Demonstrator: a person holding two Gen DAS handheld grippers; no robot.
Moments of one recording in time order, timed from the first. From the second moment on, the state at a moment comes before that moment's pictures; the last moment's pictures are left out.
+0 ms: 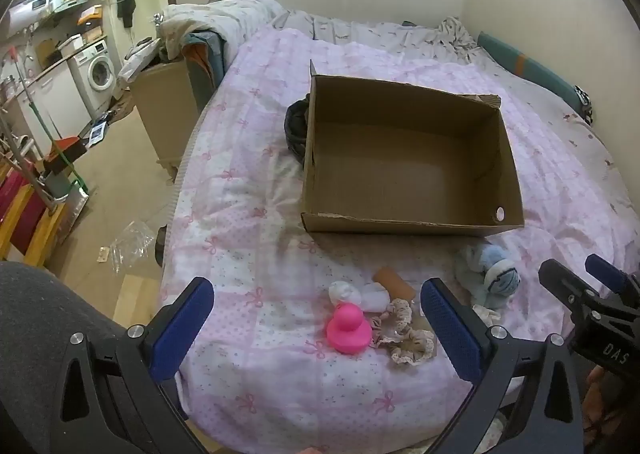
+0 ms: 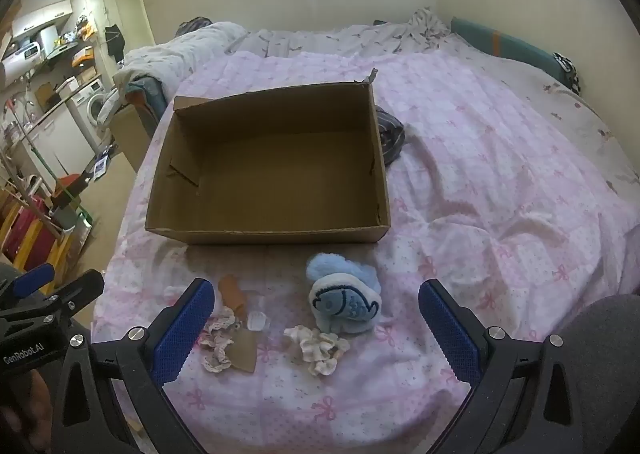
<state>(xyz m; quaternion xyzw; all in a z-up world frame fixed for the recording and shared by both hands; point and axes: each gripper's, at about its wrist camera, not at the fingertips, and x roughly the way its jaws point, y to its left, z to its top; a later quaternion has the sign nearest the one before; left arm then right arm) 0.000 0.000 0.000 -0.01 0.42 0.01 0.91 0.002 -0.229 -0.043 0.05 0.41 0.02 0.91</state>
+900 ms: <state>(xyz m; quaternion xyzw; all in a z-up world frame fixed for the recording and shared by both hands) 0.000 0.004 -0.003 -0.01 0.43 0.01 0.90 0.001 -0.230 -0.044 0.06 0.41 0.02 0.91</state>
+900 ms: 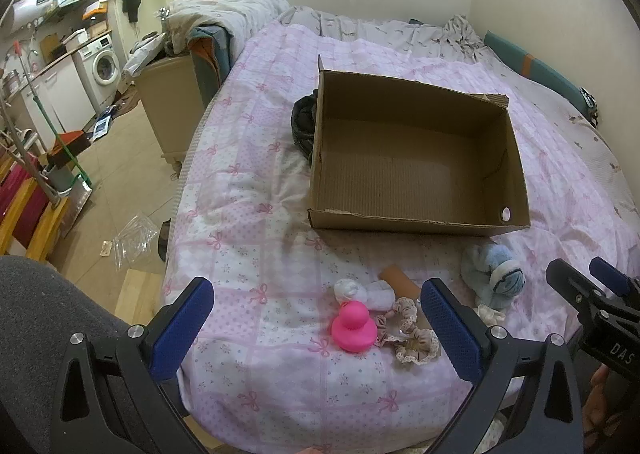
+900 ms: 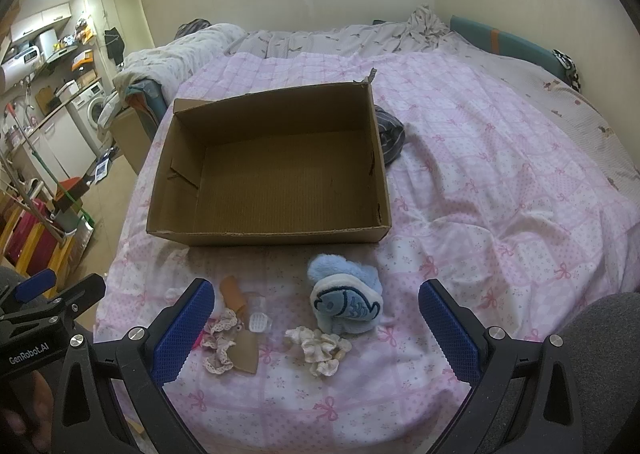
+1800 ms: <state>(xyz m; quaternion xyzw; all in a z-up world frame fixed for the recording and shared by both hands) -0.001 0.004 -0.002 -0.01 0.43 0.01 0.90 0.000 -0.233 -0.042 0.06 0.40 0.02 0.91</state>
